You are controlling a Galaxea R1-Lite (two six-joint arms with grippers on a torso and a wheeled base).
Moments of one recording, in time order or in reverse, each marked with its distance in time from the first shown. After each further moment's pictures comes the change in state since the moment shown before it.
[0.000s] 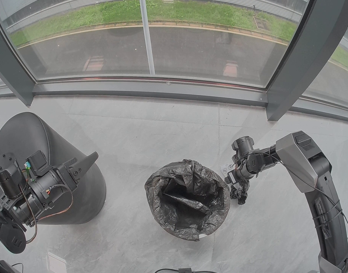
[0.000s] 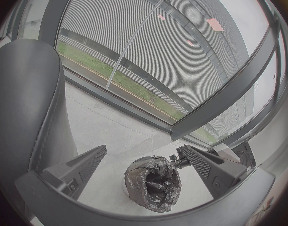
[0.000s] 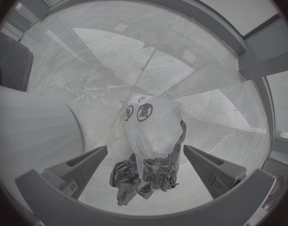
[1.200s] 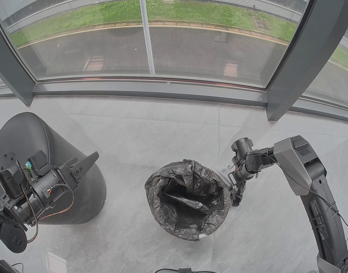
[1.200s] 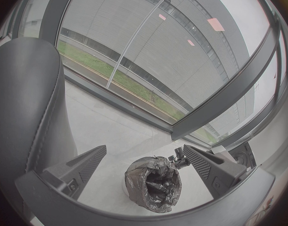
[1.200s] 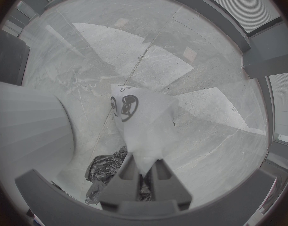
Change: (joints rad) left arm -0.001 0.016 -0.003 -0.011 0.003 -0.003; right arm -0.014 0.077 -0.138 0.106 -0.010 -0.027
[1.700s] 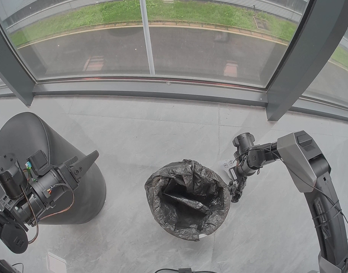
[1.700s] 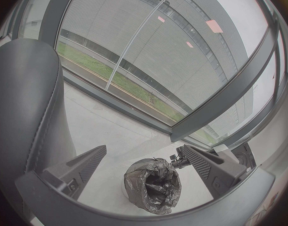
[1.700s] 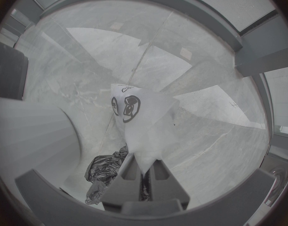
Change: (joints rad) left arm 0.000 0.014 0.010 -0.047 0.000 -0.003; right arm 0.001 -0.054 0.027 0.001 -0.001 0.057
